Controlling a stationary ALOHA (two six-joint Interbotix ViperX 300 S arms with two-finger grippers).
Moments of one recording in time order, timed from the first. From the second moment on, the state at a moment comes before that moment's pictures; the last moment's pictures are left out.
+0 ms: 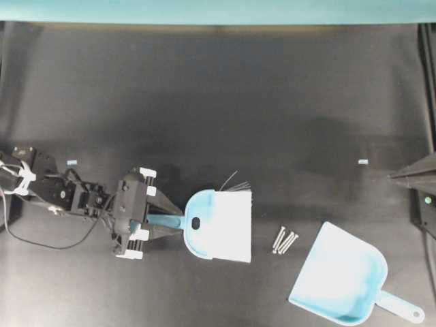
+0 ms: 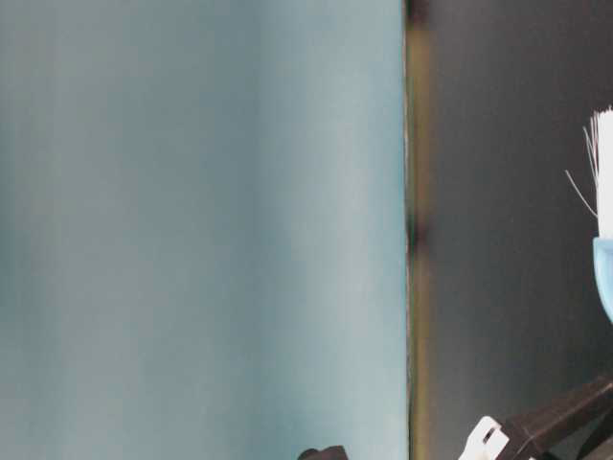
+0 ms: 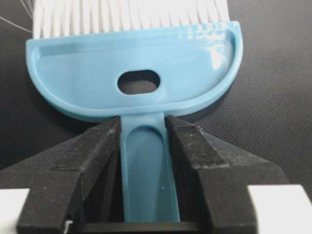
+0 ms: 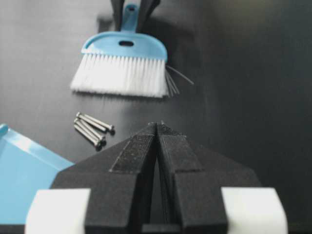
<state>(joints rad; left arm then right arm) -0.09 0.23 0.98 0.04 -0.56 -0.01 0.07 -1.45 1.35 0.00 0.40 -0.04</state>
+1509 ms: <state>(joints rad) -0.01 0.16 -0.01 0.06 1.34 0.47 0.07 -1.48 1.35 0.00 0.46 -0.04</state>
